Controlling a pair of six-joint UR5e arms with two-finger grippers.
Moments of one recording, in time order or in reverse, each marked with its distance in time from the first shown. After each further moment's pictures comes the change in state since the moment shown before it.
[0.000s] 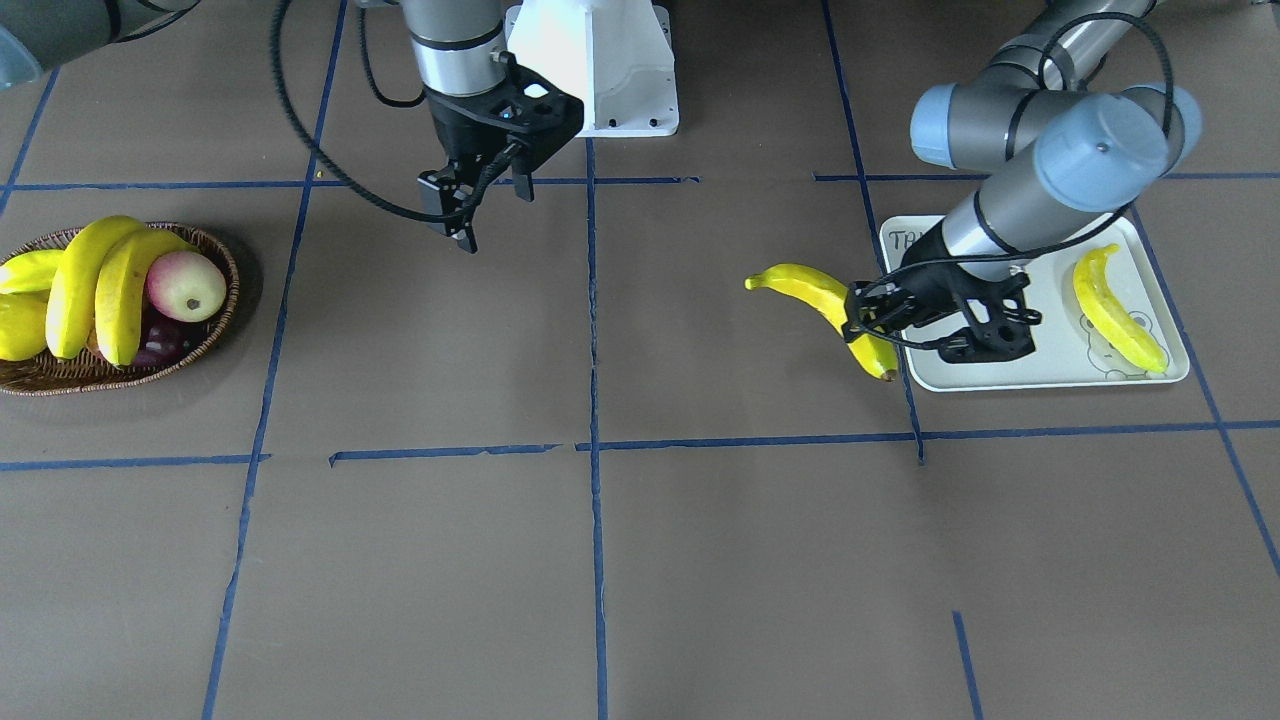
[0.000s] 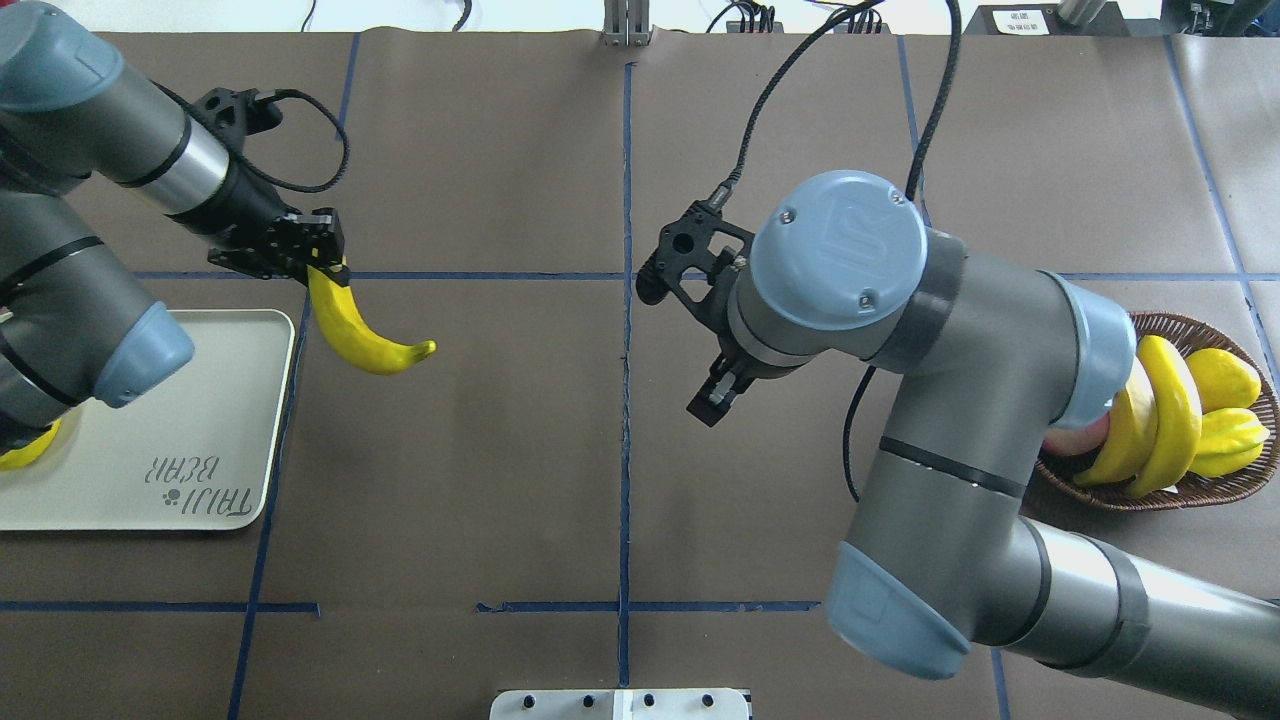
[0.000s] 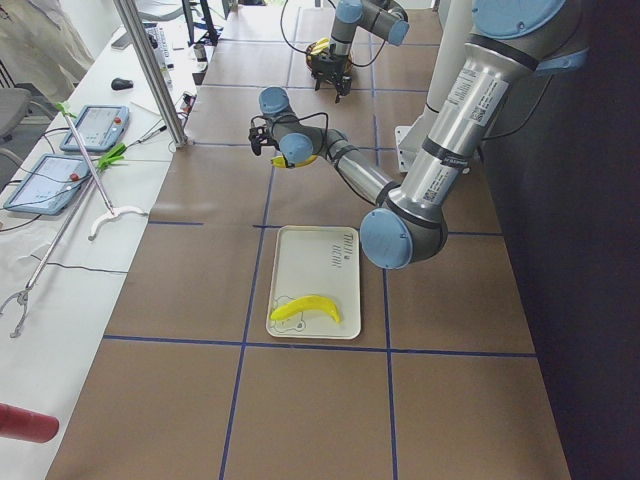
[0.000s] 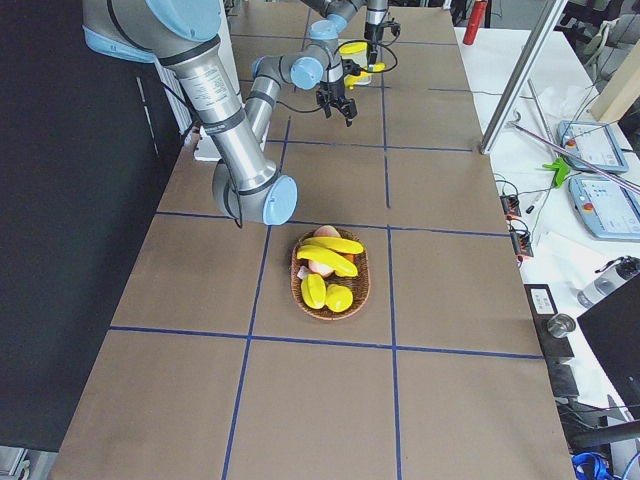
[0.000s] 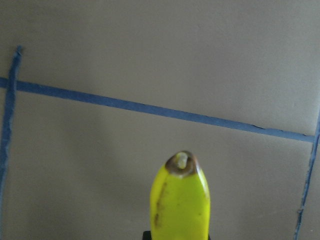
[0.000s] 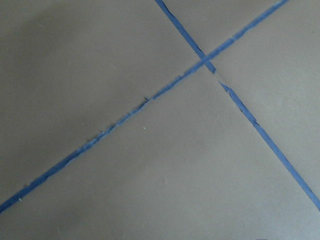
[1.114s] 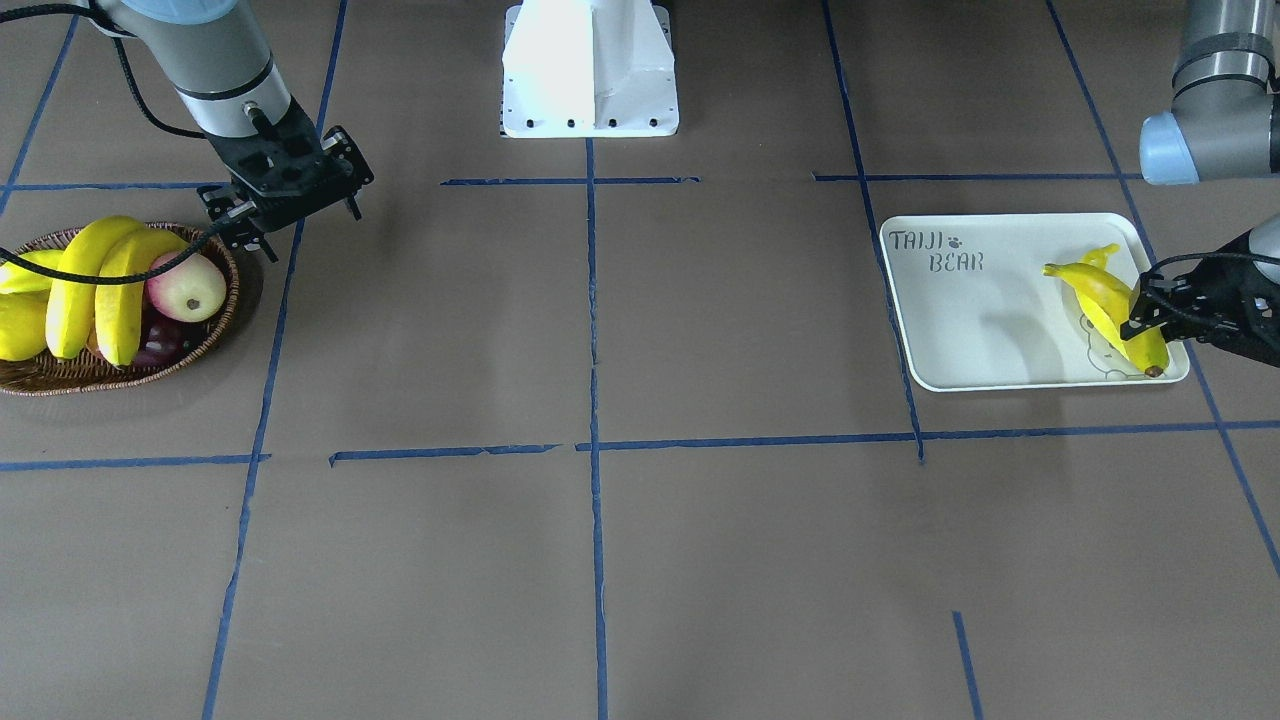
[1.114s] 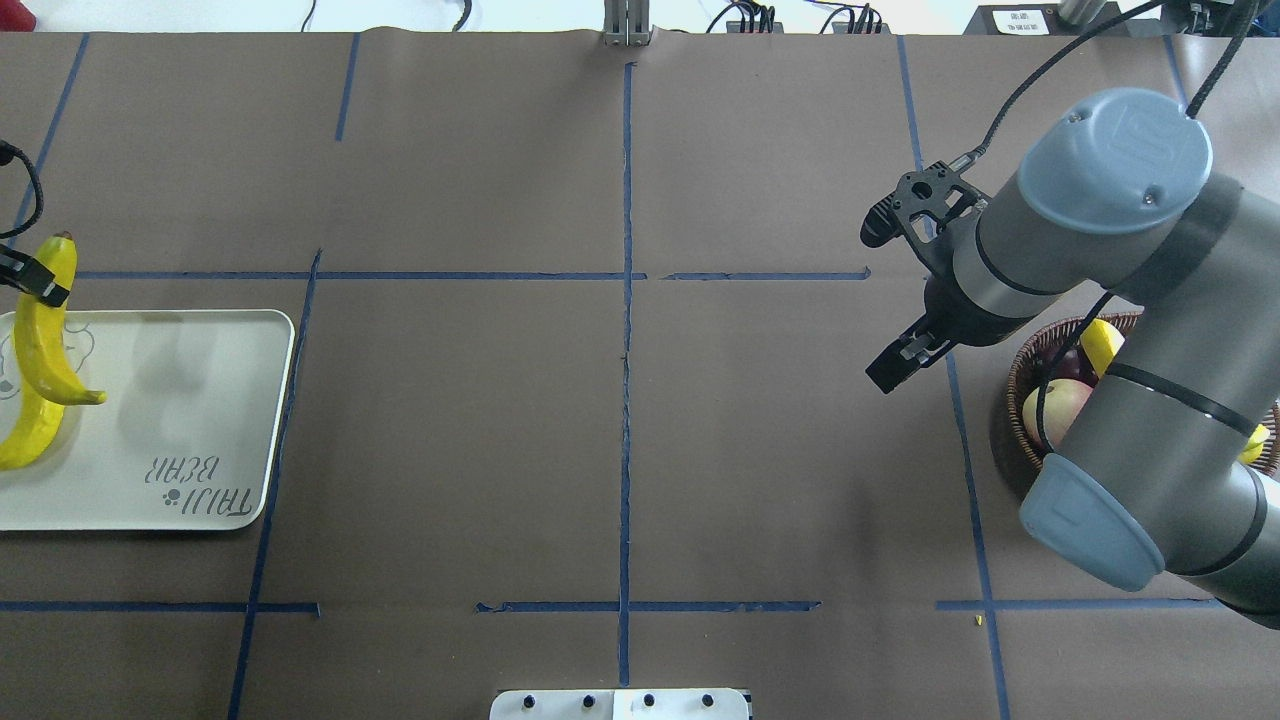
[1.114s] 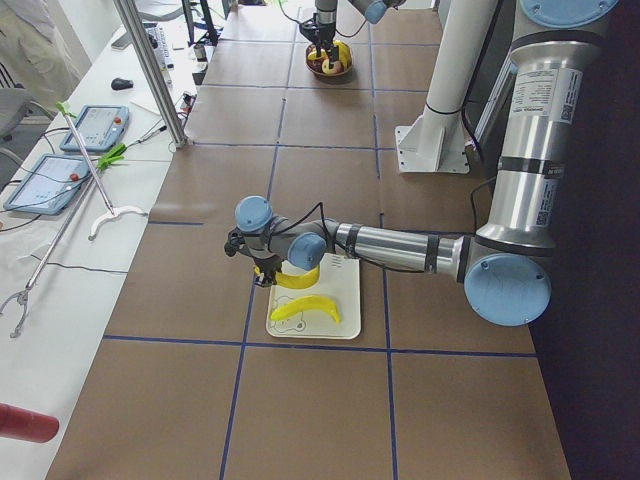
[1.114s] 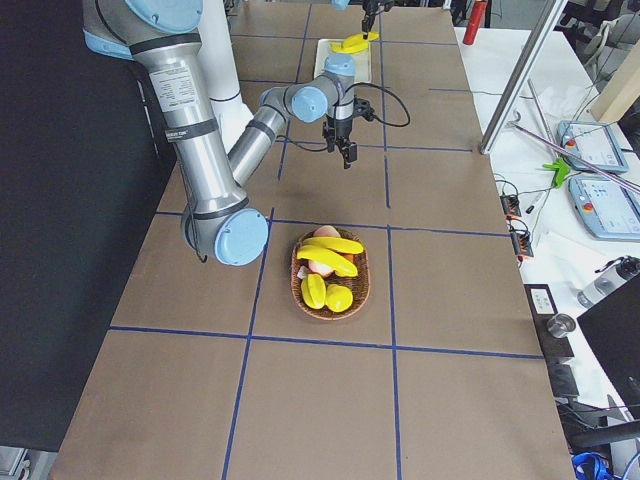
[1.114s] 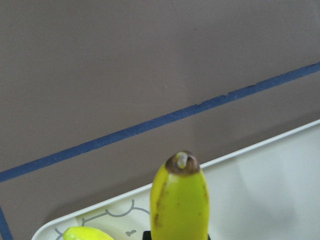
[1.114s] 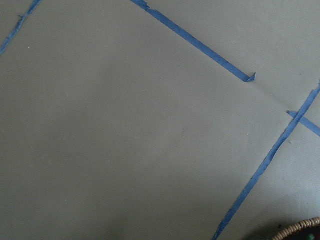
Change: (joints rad) left arm -0.258 0.279 0.134 0.001 -0.032 0.837; right arm 0.192 -0.273 0.105 0.000 0.225 0.092
